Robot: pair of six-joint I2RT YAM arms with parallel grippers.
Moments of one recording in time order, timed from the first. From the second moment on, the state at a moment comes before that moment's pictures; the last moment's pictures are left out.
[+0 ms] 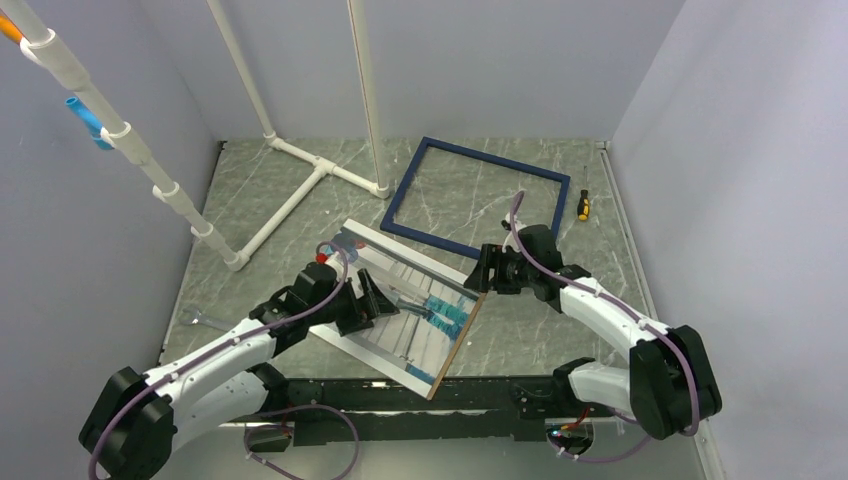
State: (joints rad) left arm -0.64 0.91 0.38 -0.13 0.29 -1.04; right arm 0.36 1.18 0.58 -0.18 -0.38 0.45
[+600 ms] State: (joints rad) left arm -0.65 0.94 0.38 -0.19 0.21 -1.04; right arm 0.40 1.37 0.66 -0.16 -0.31 0.35
